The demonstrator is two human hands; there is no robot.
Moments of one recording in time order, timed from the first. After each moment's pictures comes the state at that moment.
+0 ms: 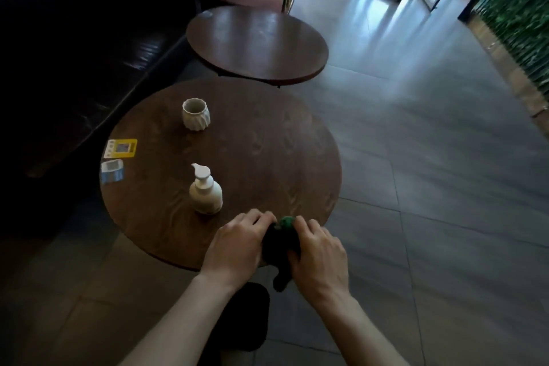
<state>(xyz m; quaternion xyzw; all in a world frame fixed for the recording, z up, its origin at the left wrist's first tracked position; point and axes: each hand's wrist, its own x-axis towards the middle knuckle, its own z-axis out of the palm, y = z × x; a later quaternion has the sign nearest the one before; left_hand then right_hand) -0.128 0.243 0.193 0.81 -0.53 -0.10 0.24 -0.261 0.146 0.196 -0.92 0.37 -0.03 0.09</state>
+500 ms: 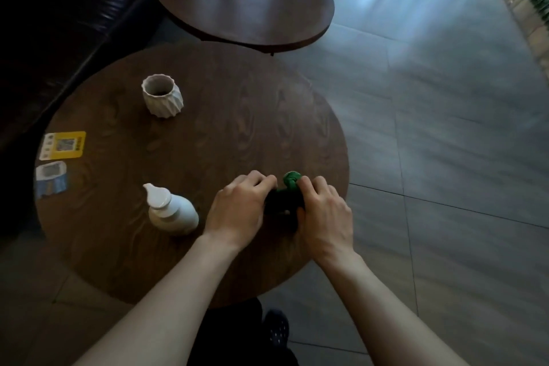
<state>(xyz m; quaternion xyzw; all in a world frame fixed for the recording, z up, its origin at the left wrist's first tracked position) -0.041 0.091 0.124 0.82 -0.53 -0.10 0.21 -0.174 -0.009 0.134 -0.92 0.38 -0.01 0.07</state>
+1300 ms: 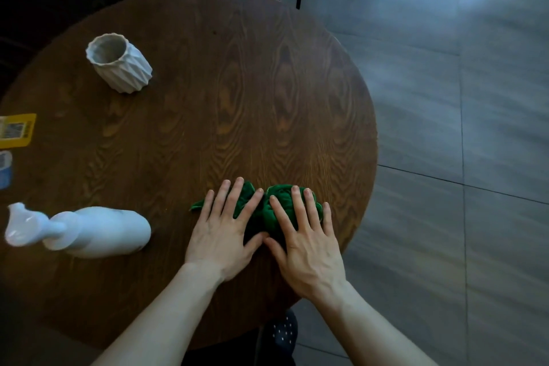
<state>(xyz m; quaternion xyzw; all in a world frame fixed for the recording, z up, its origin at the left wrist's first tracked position) -0.061 0.044 -0.047 0.86 -0.48 -0.18 -0.03 -0.210 -0.080 -0.062 -0.95 0.25 0.08 0.17</state>
